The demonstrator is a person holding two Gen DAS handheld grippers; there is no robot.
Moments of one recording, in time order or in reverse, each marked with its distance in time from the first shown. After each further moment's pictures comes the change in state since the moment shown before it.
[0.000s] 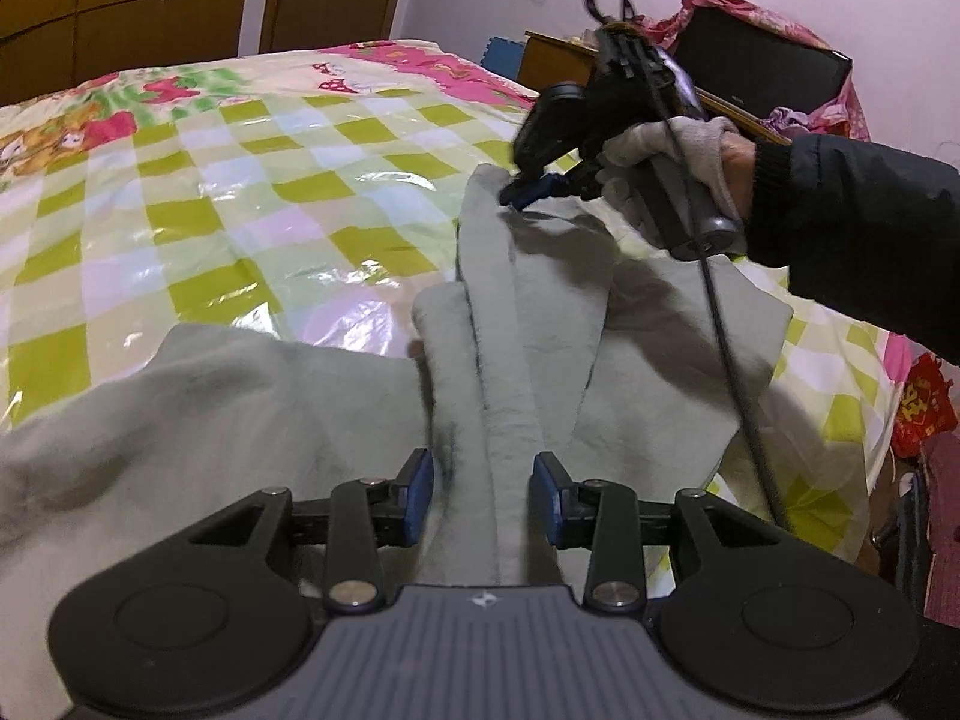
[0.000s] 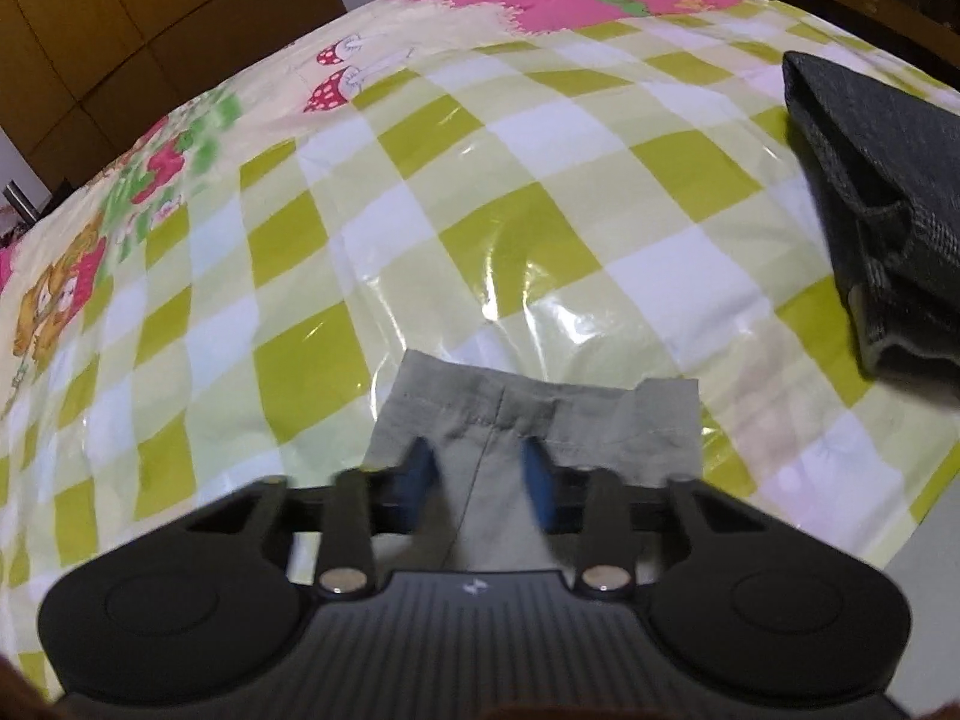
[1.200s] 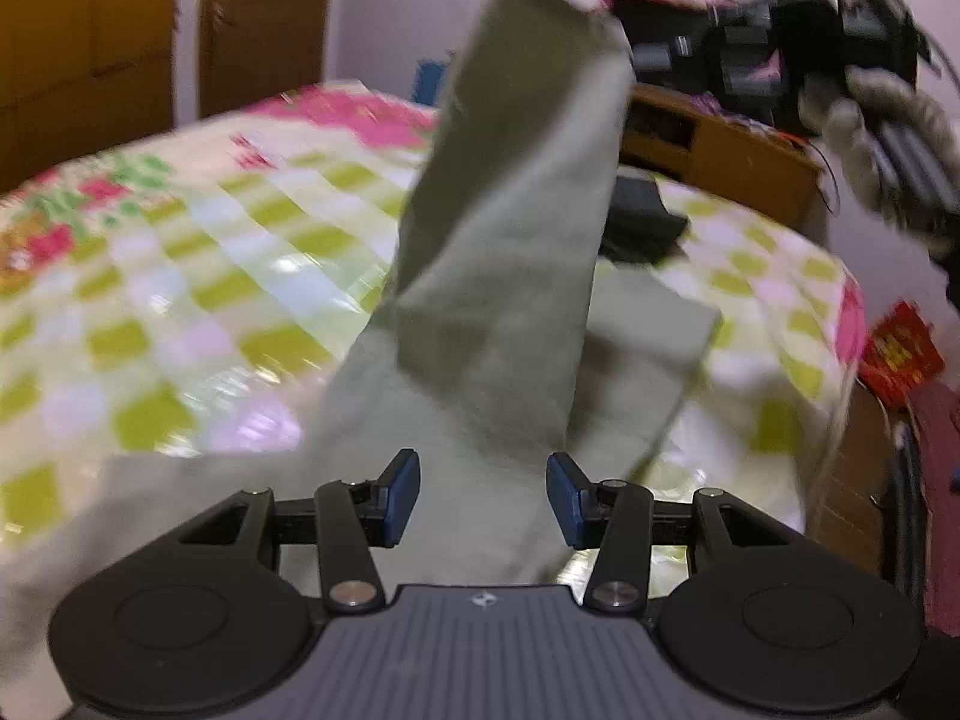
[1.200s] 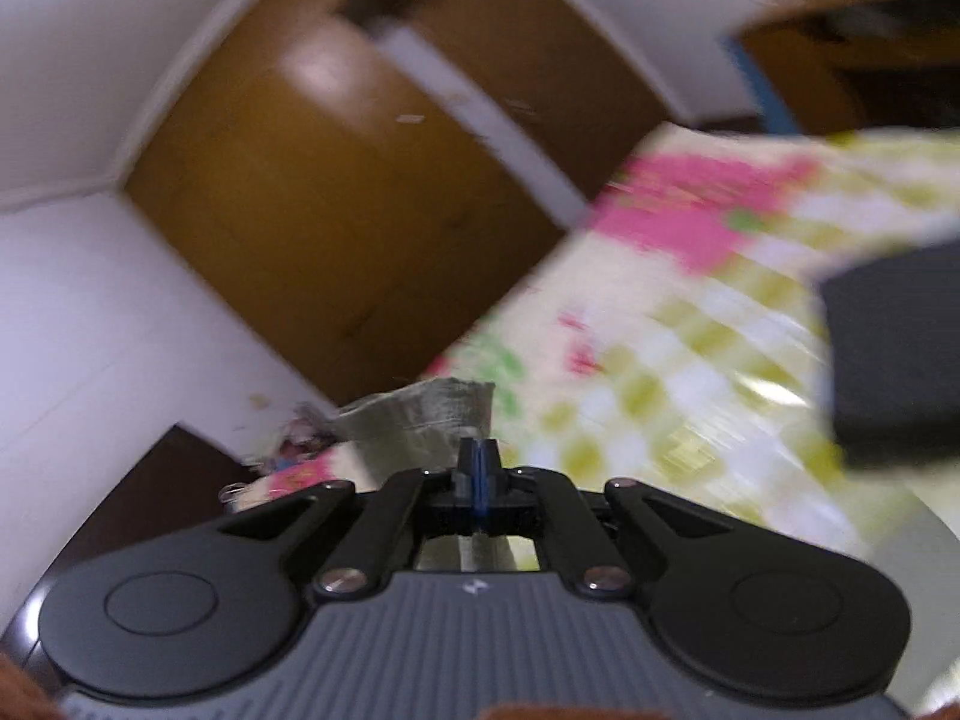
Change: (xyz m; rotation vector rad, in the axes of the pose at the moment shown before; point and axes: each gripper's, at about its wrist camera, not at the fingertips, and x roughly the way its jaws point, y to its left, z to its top) left arm -0.010 -0.073 0.031 0.172 -0.010 -0.034; right arm -0.240 -0.111 -0.026 0.234 -0.332 0.514
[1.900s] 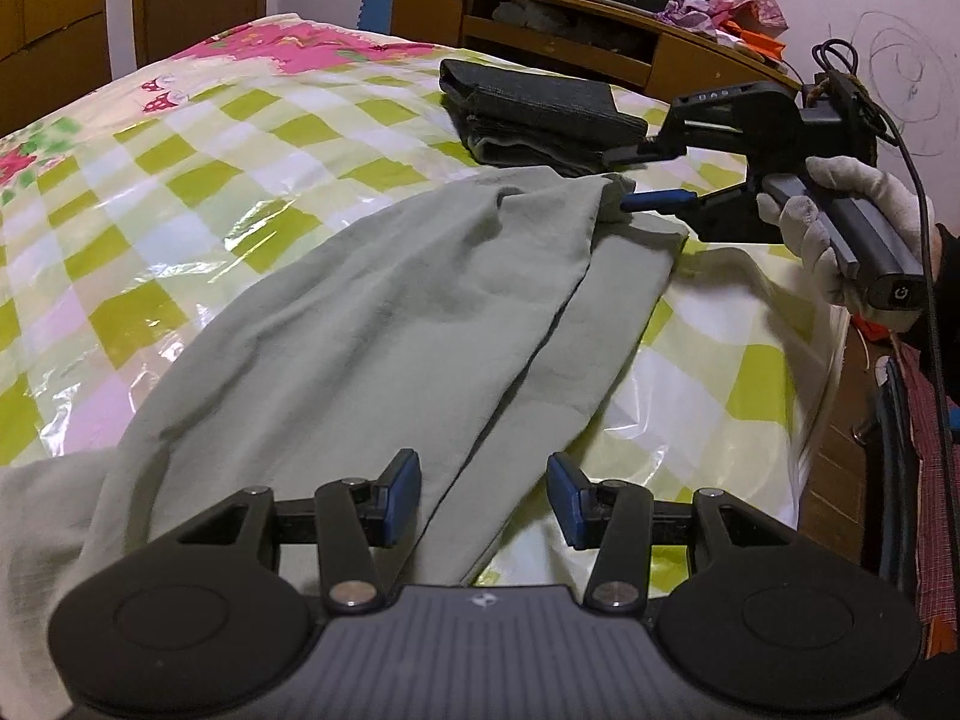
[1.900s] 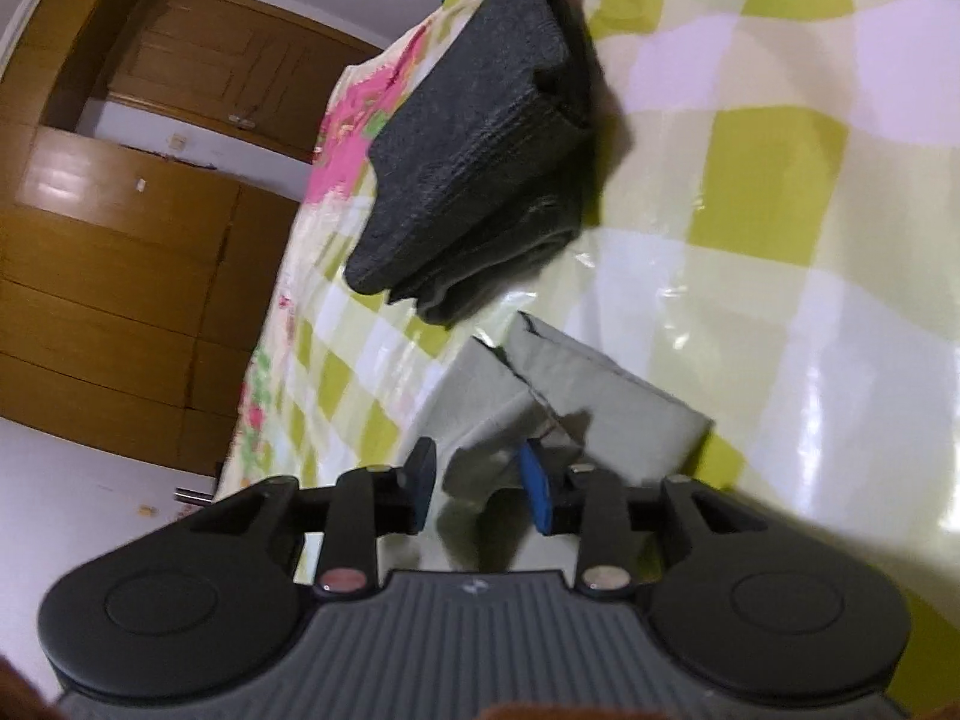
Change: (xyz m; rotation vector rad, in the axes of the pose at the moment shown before) left arm 0.065 -0.047 0.006 0.053 0.144 -0.049; right arm 0.014 -0.197 -0.039 0.444 0.070 -0.176
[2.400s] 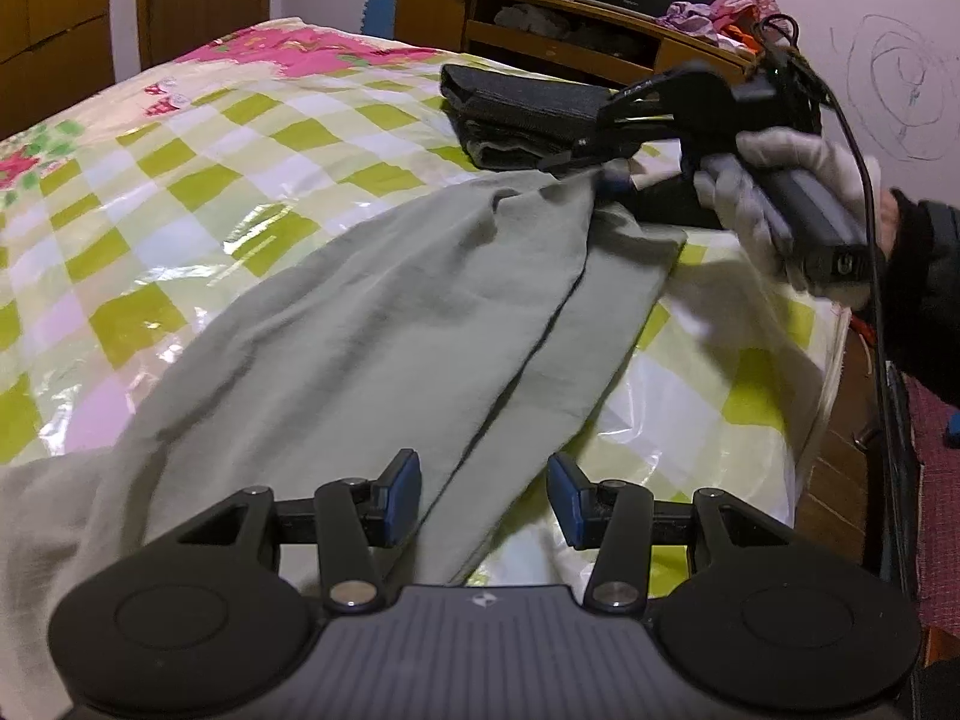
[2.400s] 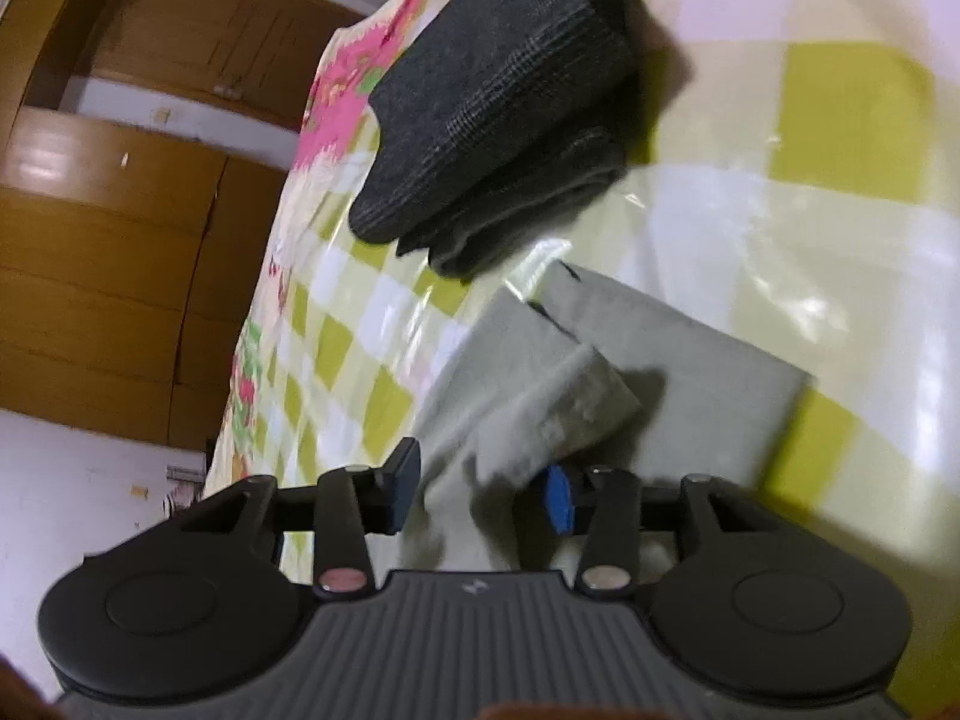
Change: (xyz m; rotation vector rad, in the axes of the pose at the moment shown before) left arm -0.003 -0.002 0.001 -0.004 -0.016 0.017; right arm 0.039 0.020 -0.006 0.011 0.033 -0.030
